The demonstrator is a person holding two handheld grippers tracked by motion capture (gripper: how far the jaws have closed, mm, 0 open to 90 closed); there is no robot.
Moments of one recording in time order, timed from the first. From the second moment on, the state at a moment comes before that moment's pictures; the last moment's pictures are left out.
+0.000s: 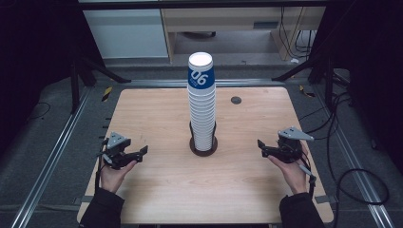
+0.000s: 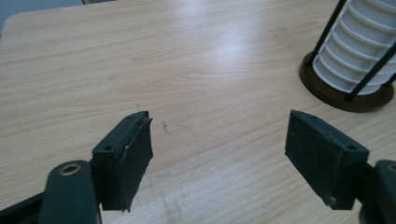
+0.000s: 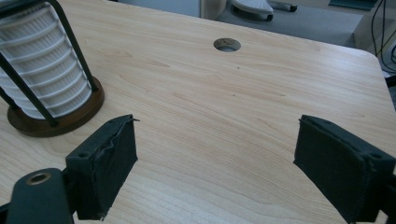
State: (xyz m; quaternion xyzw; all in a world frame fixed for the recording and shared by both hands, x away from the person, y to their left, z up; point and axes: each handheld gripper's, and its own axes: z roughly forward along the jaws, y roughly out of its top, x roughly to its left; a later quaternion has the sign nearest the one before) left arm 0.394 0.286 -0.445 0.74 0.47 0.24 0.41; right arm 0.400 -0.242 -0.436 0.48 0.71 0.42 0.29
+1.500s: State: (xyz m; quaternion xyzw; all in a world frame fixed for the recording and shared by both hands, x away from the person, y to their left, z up) left arm 0.395 0.278 -0.448 0.75 0.46 0.22 0.41; right arm 0.410 -0.150 -0.284 0.32 0.68 0.60 0.27
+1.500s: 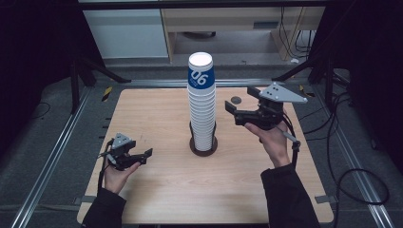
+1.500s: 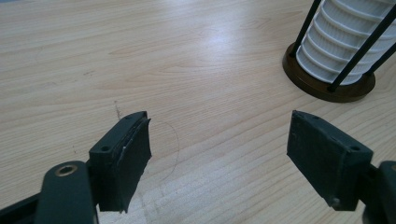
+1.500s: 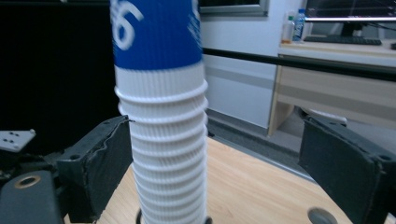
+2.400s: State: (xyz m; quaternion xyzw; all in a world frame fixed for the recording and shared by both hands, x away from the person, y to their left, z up) left arm 0.395 0.273 -0.450 0.76 0.46 0.21 0.41; right arm 0.454 -0.073 -0.254 0.30 0.69 0.62 0.25
